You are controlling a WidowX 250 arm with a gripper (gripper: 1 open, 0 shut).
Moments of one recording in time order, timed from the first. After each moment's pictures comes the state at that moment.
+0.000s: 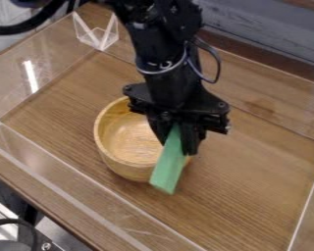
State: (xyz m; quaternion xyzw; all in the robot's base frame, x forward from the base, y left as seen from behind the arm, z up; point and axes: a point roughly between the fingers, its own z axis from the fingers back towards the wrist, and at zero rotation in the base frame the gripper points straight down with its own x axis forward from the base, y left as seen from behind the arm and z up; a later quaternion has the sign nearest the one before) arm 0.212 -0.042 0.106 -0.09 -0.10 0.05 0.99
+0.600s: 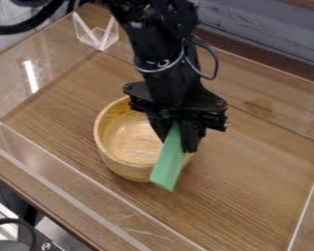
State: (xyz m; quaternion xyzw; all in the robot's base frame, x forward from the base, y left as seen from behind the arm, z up) arm 0.216 -0.040 0.106 -0.10 -0.10 0.05 0.99
